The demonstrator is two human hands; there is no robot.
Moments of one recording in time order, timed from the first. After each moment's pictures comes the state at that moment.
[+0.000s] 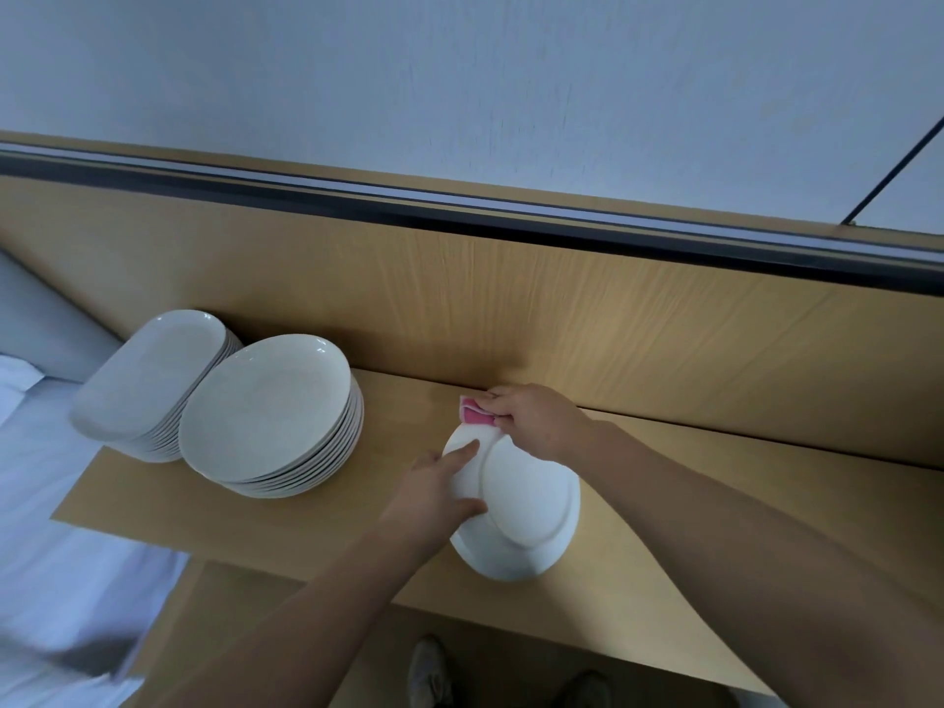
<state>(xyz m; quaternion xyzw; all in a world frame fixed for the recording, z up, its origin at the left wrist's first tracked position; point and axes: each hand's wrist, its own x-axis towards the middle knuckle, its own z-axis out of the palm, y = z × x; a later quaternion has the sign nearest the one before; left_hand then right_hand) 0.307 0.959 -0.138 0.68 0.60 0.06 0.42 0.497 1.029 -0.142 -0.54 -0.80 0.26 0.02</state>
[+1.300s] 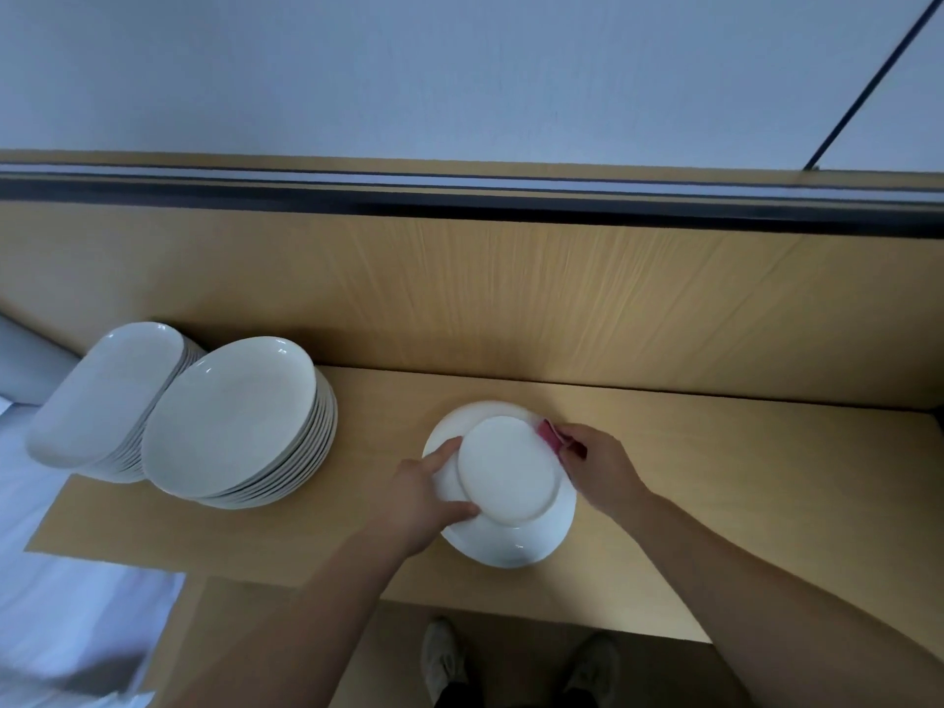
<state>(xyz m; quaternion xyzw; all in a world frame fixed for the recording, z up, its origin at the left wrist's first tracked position) 0.311 0.960 -0.165 0.67 0.60 0.02 0.44 0.559 0.938 -0.212 -0.72 -0.48 0.40 0.29</state>
